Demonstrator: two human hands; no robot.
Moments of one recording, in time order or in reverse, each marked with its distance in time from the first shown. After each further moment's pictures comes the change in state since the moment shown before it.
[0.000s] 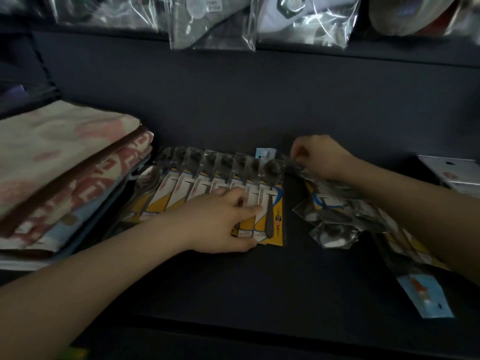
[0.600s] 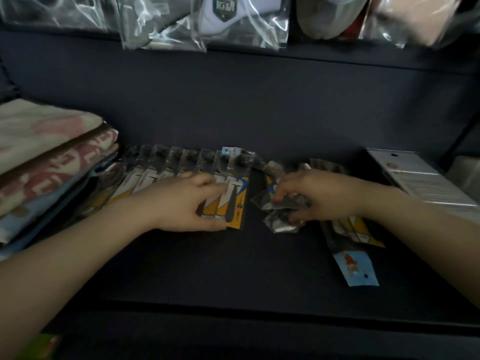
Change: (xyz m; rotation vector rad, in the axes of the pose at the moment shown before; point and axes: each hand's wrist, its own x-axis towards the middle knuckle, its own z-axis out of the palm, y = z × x) left_hand 0.006 0.018 -0.016 0.063 0.021 -0.090; right_hand -0.109 0.020 -0.037 -0.182 -0.349 -0.394
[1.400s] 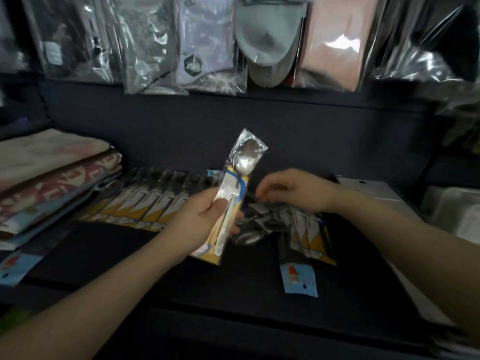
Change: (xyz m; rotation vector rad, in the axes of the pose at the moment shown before) left_hand -0.001 0.115 -0.006 -1.248 0.573 -0.158; right_hand -0.024 0.035 -0.018 0.498 0.185 -0.066
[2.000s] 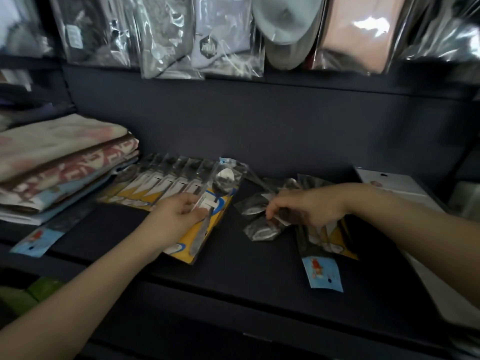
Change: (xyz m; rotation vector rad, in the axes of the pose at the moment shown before) left_hand -0.011 -0.046 -0.036 0.268 0.192 -0.278; right_hand 0.001 0.019 0.012 -0.343 -0.541 0.048
